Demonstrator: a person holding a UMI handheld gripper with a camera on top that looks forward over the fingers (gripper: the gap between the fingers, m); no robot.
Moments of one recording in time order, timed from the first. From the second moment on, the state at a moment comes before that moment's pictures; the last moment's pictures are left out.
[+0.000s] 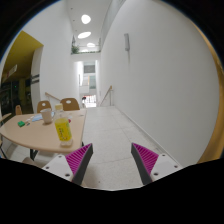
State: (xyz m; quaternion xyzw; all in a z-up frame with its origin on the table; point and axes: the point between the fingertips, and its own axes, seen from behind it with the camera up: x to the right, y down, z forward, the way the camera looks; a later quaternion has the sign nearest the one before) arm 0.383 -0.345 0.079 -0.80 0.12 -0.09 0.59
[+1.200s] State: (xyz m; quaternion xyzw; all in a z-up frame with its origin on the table) arm 0.222 -0.108 0.071 -0.73 0.09 -0.04 0.67
